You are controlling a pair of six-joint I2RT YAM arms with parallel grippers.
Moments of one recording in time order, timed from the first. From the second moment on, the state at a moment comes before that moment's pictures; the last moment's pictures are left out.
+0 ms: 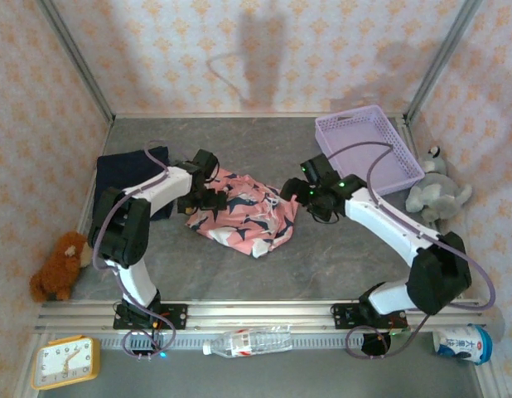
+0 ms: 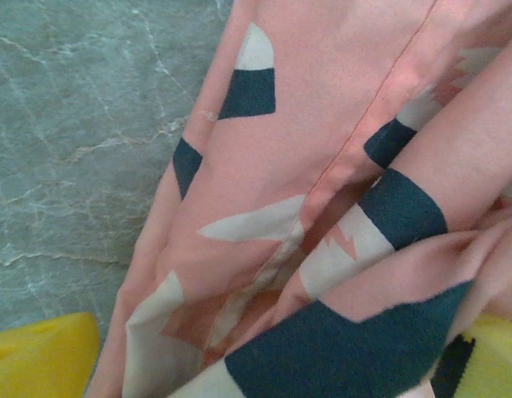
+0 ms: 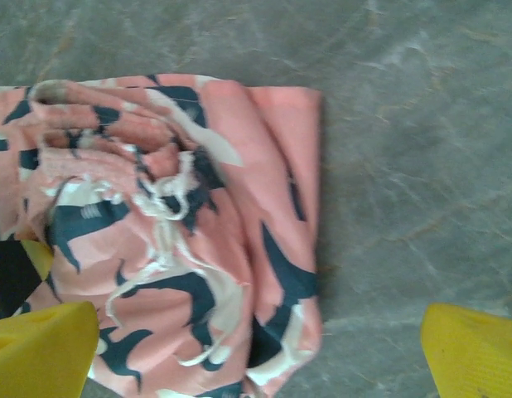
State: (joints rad) left arm -0.31 1.79 1.19 -0.81 -0.03 -0.44; right arm 0.54 1.37 1.05 -0.73 -0.04 0.93
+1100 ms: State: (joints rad) left arm -0.30 1.82 1.67 -1.08 -0.28 -0.35; right arm 0.50 1.34 1.00 -0.77 0.07 1.00
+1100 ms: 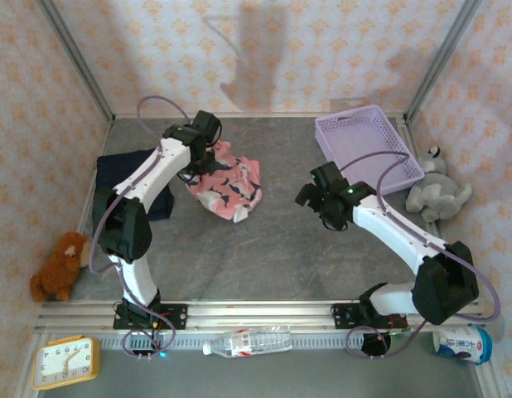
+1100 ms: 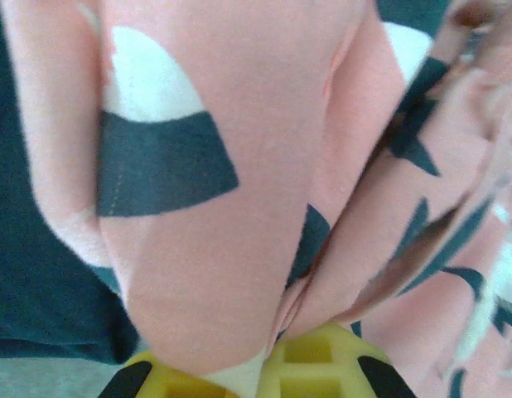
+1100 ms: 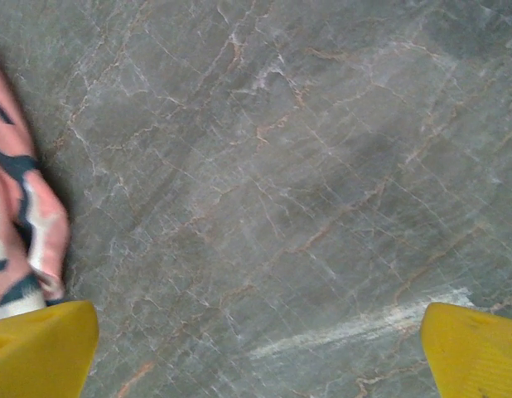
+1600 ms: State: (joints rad) left arm -0.15 1.80 1.75 -1.18 -0.41 -0.25; right arm 0.50 1.52 1.14 -0.78 0.07 0.94
